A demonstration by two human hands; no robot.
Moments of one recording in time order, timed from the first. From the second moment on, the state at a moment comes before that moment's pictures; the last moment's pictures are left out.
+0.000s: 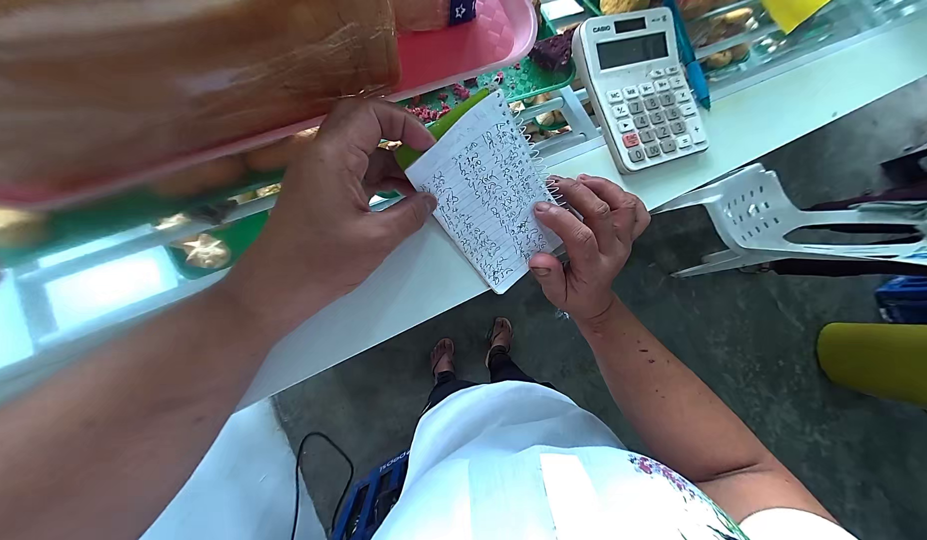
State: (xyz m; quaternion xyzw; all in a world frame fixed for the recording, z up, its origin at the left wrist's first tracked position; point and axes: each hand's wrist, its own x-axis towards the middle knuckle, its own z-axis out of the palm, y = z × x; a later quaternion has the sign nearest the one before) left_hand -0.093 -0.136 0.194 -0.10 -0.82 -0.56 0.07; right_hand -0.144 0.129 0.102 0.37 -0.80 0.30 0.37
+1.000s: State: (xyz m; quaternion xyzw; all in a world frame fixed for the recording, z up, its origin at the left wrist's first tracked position) left_hand -0.094 -0.136 0.201 -0.05 -0.76 -0.65 0.03; right_hand -0.144 0.129 0.102 0.37 -0.79 0.29 0.38
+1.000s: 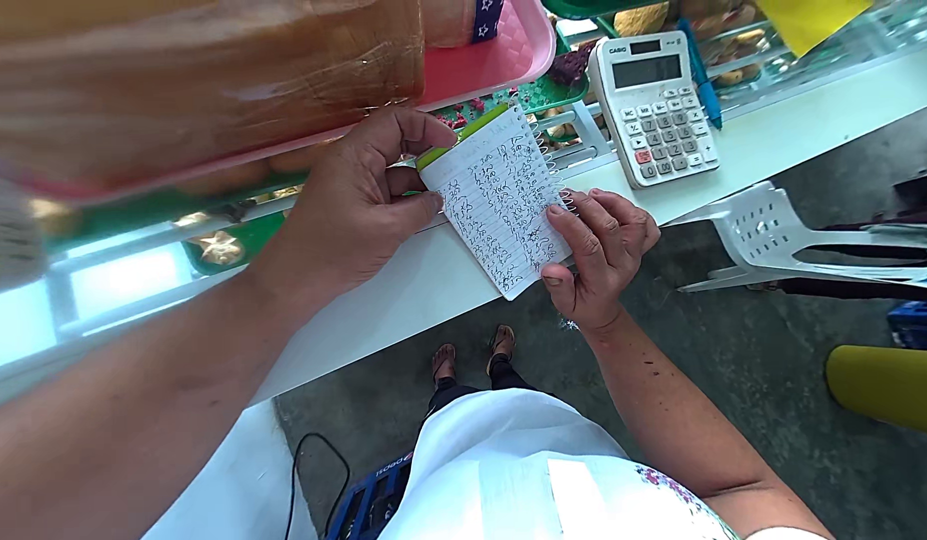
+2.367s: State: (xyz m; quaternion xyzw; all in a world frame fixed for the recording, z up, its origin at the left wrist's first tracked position) left_hand -0.101 -0.141 0.197 0.00 -0.76 -0.65 0.05; right_hand -0.111 0.198 0.034 0.04 -0.90 0.42 0.14
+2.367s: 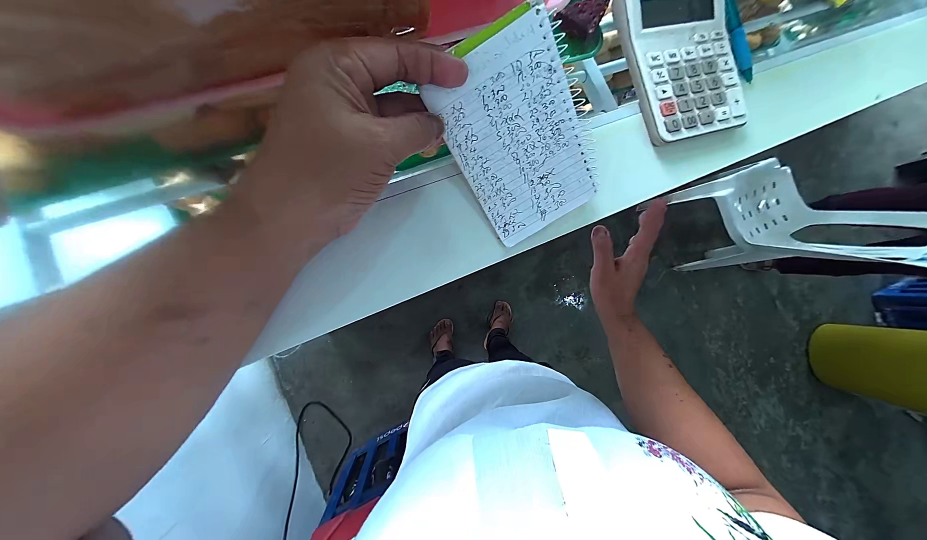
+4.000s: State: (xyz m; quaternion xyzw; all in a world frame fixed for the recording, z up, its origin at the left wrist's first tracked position) left_hand -0.106 -0.139 0.202 -0.03 -0.69 -0.72 0.03; right_hand -0.181 0.140 -0.017 -0.12 -0.88 0.42 0.21
